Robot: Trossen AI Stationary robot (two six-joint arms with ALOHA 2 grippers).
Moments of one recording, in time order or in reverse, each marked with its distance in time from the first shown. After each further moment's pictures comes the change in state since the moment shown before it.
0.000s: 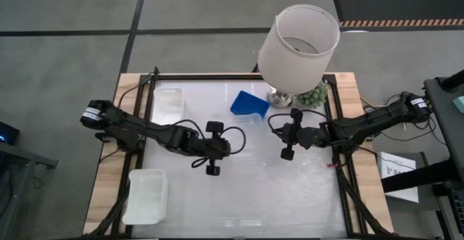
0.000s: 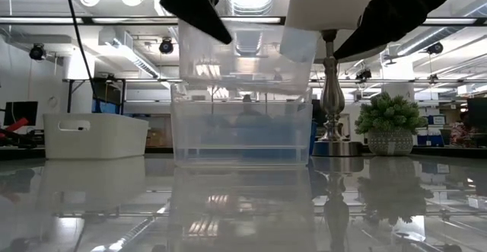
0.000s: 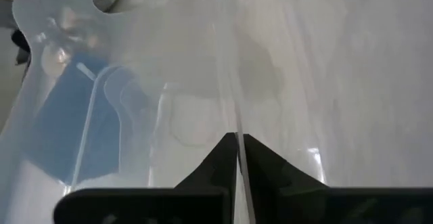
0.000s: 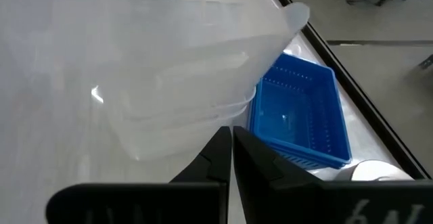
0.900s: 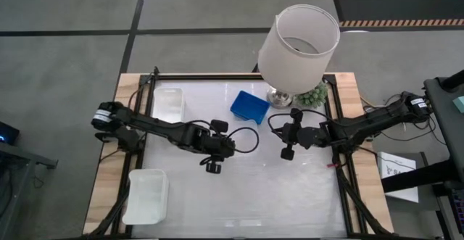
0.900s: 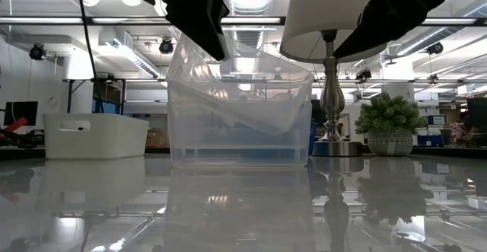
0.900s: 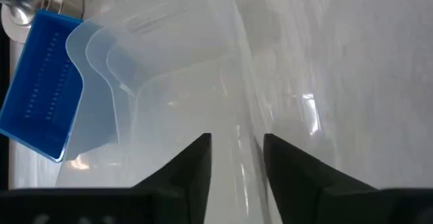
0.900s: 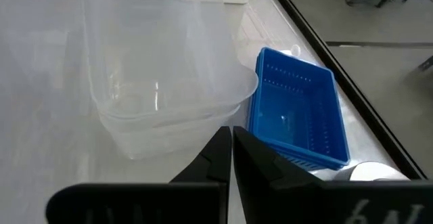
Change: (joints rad) left arm 0.045 0.120 0.171 -0.271 0.060 0.029; right arm 0.000 0.000 0.005 -0.006 0.000 -0.009
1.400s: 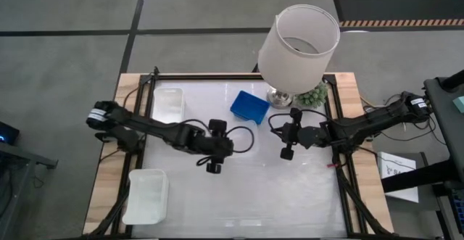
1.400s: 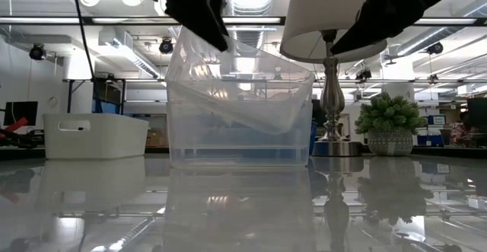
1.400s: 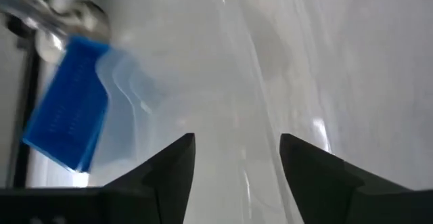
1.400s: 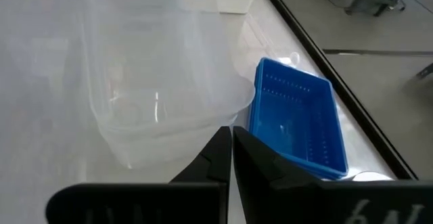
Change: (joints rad) left arm -0.028 -0.064 -0.074 0.122 -0.052 0.001; right arm 0.000 0.000 0.004 0.029 0.003 -0.025
